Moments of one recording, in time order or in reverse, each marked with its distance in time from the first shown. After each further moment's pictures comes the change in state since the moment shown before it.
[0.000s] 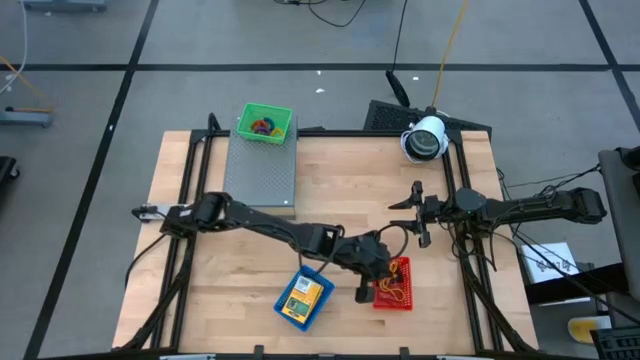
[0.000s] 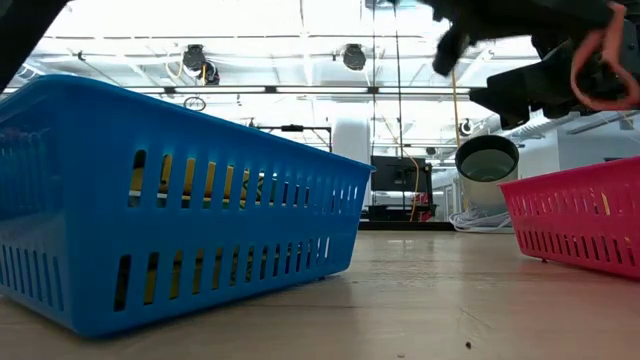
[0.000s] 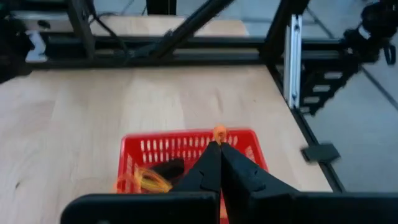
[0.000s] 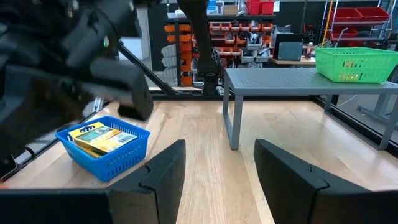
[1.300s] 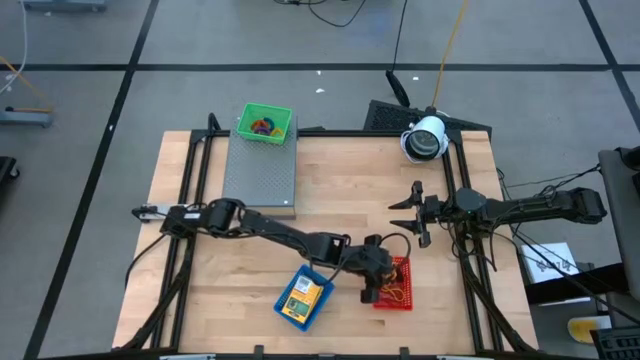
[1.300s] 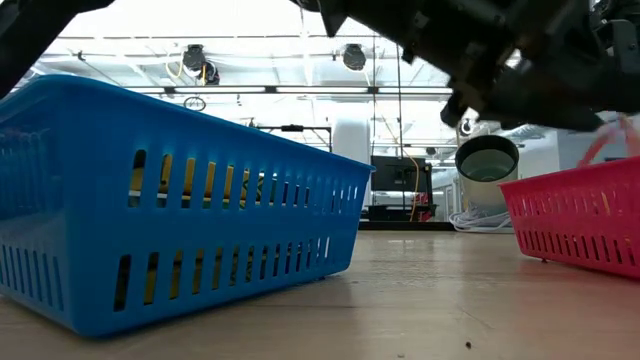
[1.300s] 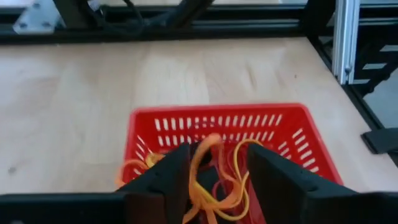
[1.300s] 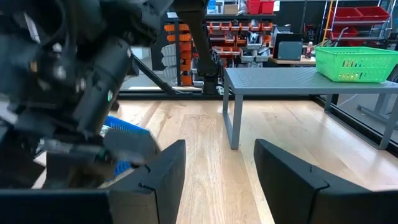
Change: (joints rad) left arm -0.003 0.130 -0.003 0.104 -0.088 0.028; right arm 0.000 0.000 0.000 0.000 0.000 0.000
